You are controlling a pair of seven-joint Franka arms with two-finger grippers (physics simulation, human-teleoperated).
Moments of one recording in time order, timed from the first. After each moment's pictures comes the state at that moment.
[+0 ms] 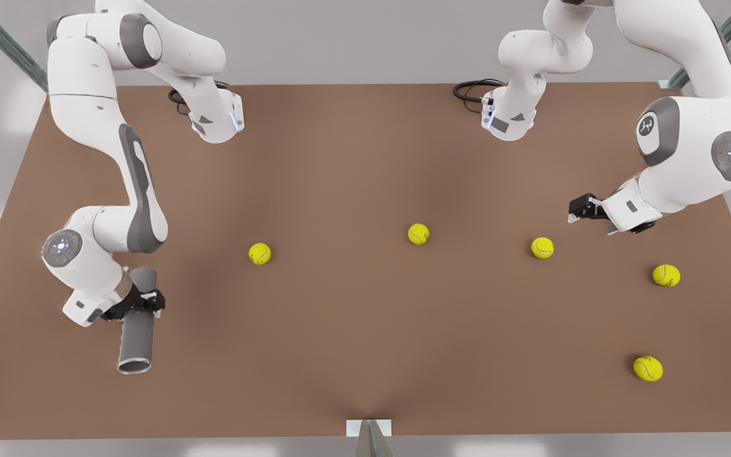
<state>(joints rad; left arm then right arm) -0.11 0.10 0.10 -1.64 -0.10 1.63 0.29 -0.06 0.51 0.09 -1.60 -0.07 2.29 -0.24</state>
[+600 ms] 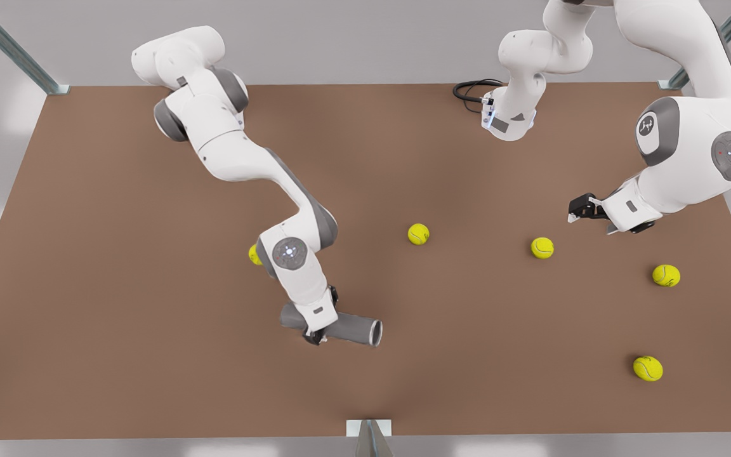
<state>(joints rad) -0.11 0.10 0.10 -1.64 -0.10 1.63 0.29 0.47 0.99 0.12 -0.97 -0.14 2.28 -0.69</state>
